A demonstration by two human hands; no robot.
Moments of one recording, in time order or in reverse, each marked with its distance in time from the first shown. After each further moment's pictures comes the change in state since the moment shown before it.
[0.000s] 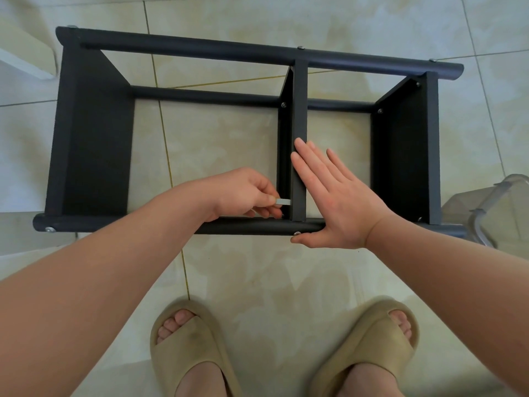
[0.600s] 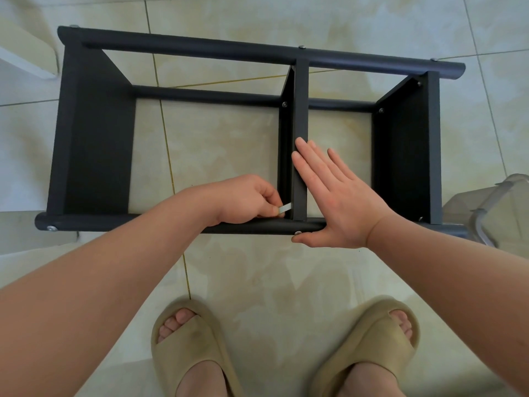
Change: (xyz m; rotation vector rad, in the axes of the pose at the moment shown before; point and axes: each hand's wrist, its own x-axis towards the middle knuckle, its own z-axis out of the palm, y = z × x) left_hand -0.002 -0.001 0.005 0.148 -0.004 0.016; right_hand 0.000 0.000 0.000 0.007 0.000 -0.001
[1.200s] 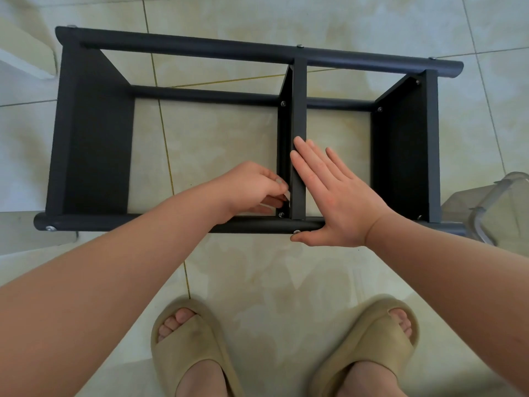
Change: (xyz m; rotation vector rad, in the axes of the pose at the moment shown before) left_hand 0.011 0.008 0.006 -0.420 0.132 -0.025; right_hand 0.000 -0.001 -0.002 0.005 -0.009 0.002
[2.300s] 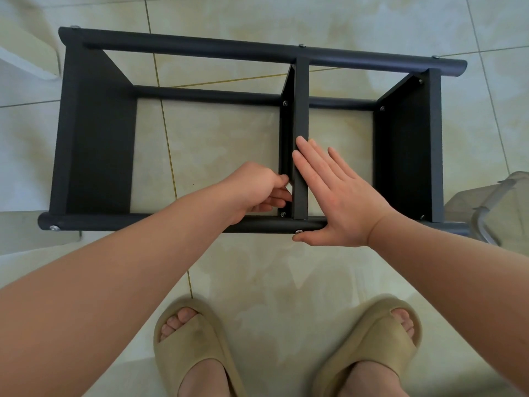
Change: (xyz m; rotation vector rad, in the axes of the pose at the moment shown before) left_hand 0.004 0.005 0.012 -0.132 0.117 -0.122; right_hand 0.000 0.000 0.001 0.007 0.019 -0.003
